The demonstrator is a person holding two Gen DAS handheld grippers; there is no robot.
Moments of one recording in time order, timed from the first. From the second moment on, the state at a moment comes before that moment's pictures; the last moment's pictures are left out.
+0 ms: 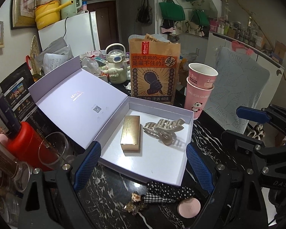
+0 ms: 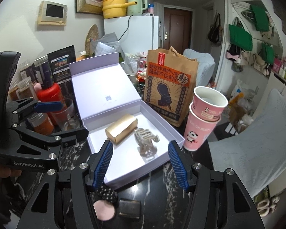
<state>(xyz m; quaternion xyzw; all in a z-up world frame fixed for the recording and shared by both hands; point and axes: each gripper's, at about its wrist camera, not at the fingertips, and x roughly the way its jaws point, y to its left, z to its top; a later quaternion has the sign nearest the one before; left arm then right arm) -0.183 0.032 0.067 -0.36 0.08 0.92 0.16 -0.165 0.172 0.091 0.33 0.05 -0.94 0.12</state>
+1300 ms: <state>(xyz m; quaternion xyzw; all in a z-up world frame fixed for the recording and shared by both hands) -0.066 0.001 0.004 -0.38 0.03 0.90 0.18 -0.055 0.151 0.010 0.37 0.01 -0.92 0.12</state>
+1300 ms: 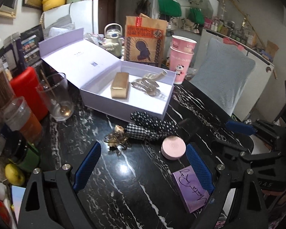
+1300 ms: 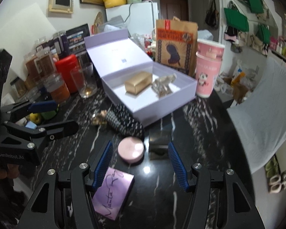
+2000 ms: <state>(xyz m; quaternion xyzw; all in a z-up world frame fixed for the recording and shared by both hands) -0.049 0.027 -0.063 -0.46 0.00 0.85 0.26 -0.038 0.178 -0.052 0.42 -0.03 -0.91 0.08</state>
